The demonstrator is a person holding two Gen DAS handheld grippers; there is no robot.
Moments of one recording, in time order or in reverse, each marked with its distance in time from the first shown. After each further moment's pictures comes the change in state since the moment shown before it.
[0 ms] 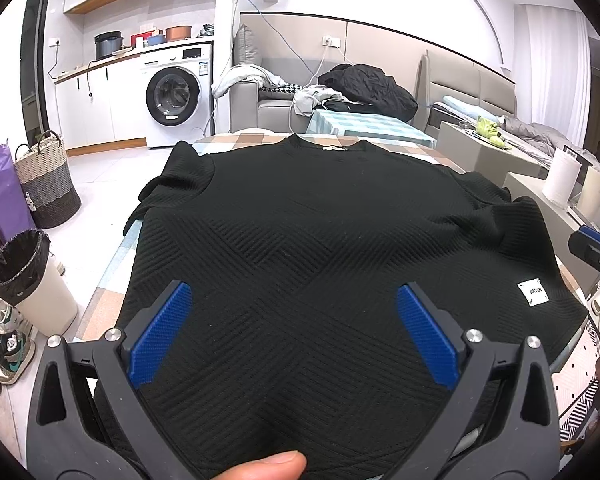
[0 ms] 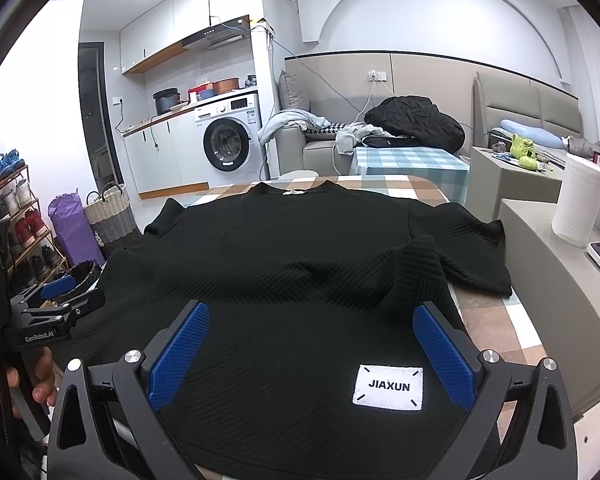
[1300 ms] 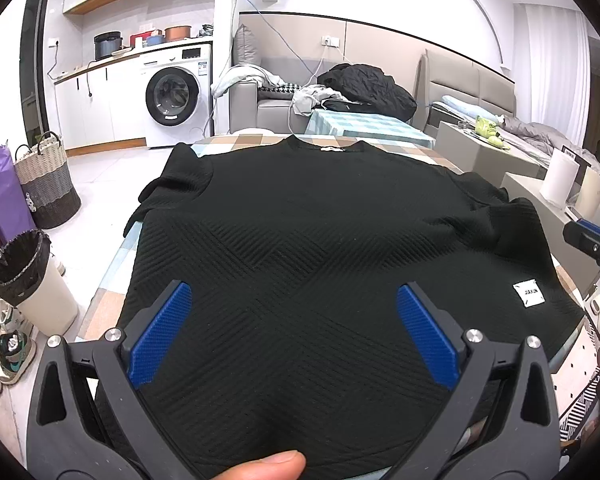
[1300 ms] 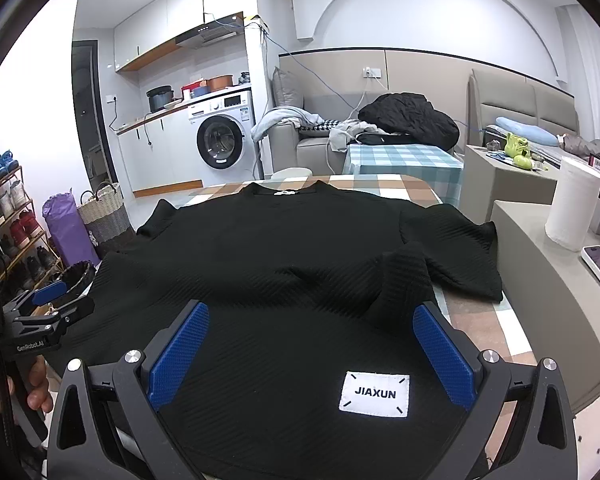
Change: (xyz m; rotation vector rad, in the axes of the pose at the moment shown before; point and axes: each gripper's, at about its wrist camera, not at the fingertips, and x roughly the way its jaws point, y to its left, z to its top) left arm -0.012 -0.002 0.005 0.009 -0.001 0.003; right arm -0.004 -0.004 0.008 0.004 0.016 -0.024
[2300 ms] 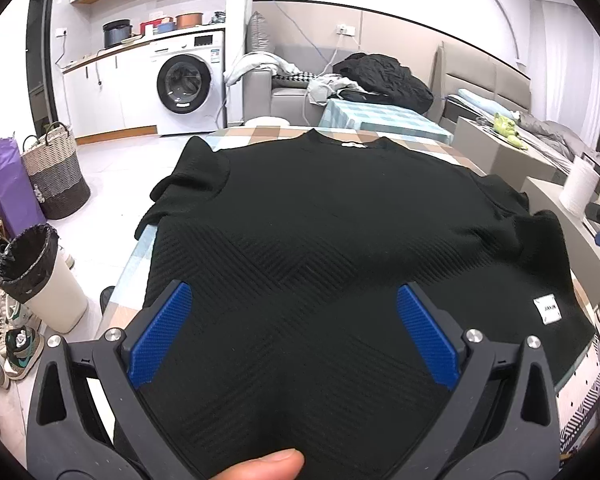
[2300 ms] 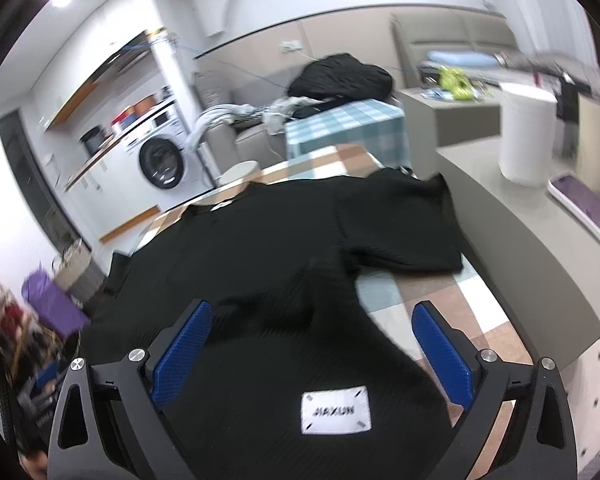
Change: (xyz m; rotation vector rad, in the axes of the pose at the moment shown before) left arm 0.023 0.022 0.027 -0.034 0.053 0.045; right arm 0.015 -0.074 0.036 0.353 0.102 -0.105
